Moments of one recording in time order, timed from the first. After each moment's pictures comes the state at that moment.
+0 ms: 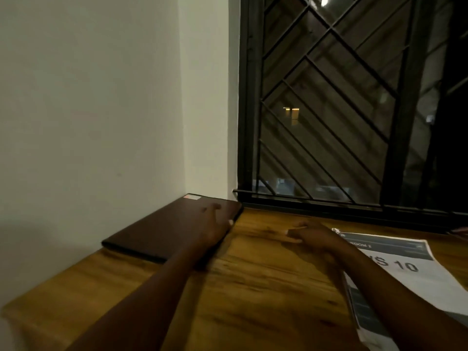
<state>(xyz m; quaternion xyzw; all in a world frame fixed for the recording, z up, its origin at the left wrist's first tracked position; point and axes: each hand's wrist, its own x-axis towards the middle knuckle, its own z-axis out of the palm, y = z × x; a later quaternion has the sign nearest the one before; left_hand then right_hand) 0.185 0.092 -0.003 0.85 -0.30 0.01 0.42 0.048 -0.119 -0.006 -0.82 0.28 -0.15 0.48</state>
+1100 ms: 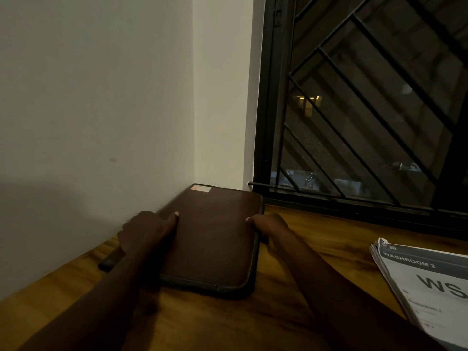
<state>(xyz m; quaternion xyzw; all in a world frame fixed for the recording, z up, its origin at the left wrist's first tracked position) 0.333 0.158 -0.052 0.95 0.02 0.11 0.28 0.246 -0.077 -0.050 -0.72 0.33 -0.16 0.58</state>
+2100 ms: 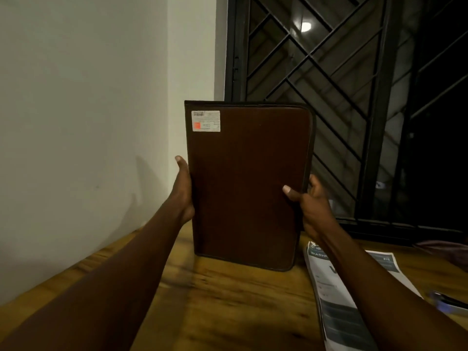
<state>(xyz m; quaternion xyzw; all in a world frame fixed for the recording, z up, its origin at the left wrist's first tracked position) 0.159 0.084 0.103 0.55 -0.21 -0.17 0.79 0.027 -0.112 0.076 -0.61 0.03 -0.42 0.67</state>
